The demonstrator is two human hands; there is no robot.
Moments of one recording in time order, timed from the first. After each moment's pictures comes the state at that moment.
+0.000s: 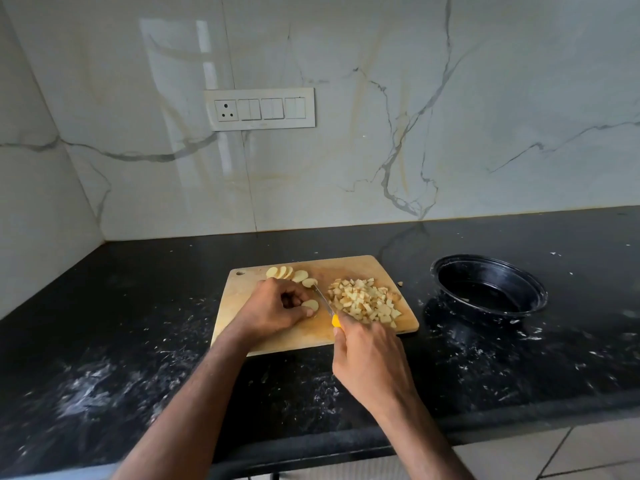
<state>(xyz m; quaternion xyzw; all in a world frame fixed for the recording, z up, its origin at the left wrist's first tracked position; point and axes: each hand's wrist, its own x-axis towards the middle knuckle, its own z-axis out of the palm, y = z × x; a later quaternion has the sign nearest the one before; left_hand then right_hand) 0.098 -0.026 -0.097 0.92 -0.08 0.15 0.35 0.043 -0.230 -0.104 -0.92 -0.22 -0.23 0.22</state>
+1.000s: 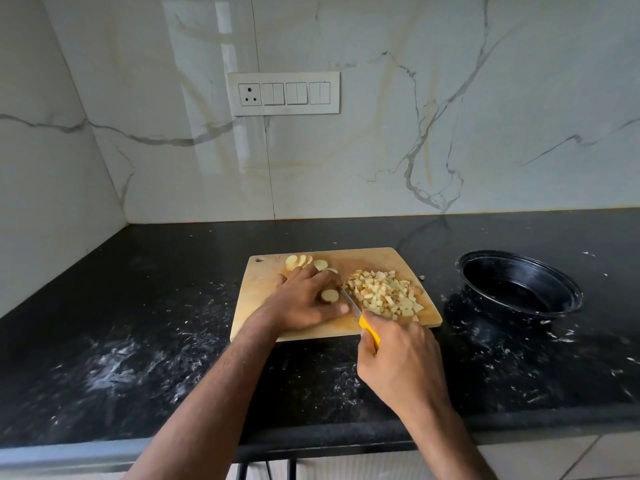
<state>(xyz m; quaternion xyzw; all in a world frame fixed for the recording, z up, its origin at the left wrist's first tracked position) 0.104 -0.031 -0.104 0.98 -0.08 0.06 0.17 0.031 -0.236 -0.104 -0.93 -0.19 -0.24 0.20</state>
